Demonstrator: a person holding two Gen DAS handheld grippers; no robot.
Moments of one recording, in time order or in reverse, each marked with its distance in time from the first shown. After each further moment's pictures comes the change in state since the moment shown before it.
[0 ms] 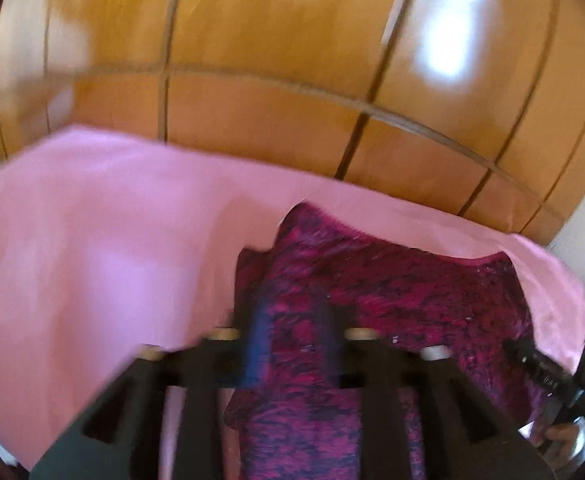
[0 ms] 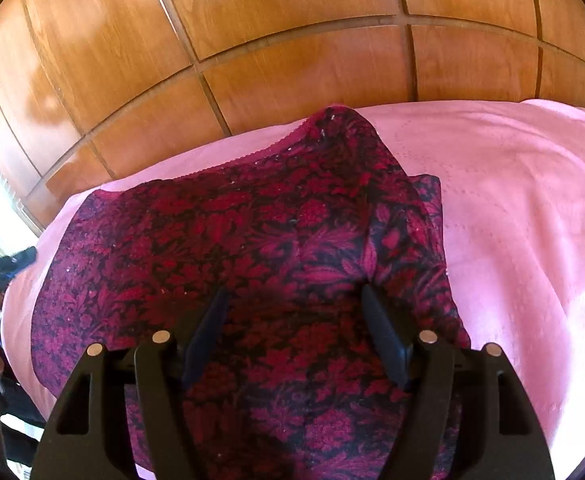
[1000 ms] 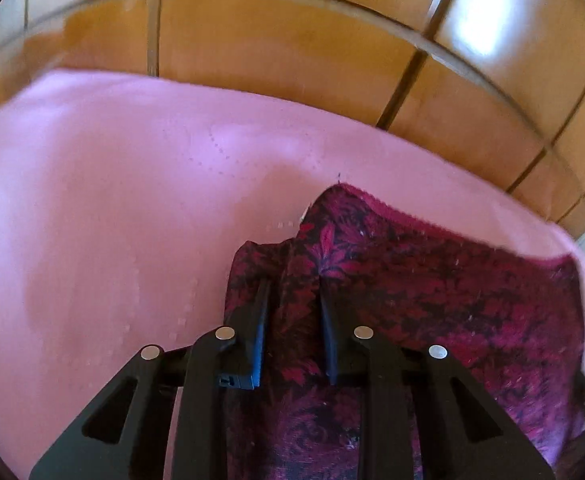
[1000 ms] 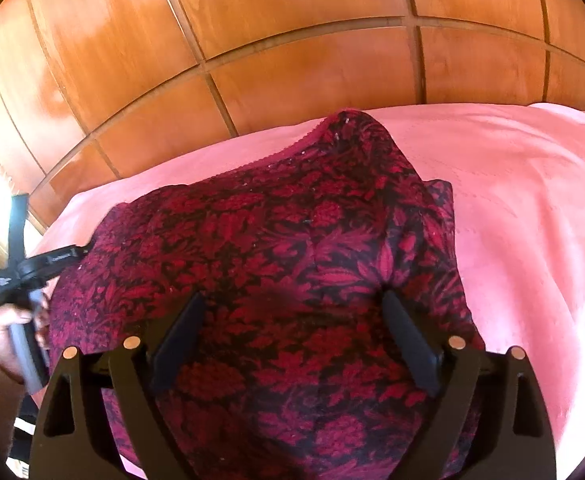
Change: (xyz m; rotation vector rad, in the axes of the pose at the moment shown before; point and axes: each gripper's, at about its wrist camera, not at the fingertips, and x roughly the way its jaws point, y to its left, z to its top) left arm 0.136 0.033 0.005 -0.122 0.192 0.008; right arm 0.007 0.000 -0.002 -0.009 0.002 0.025
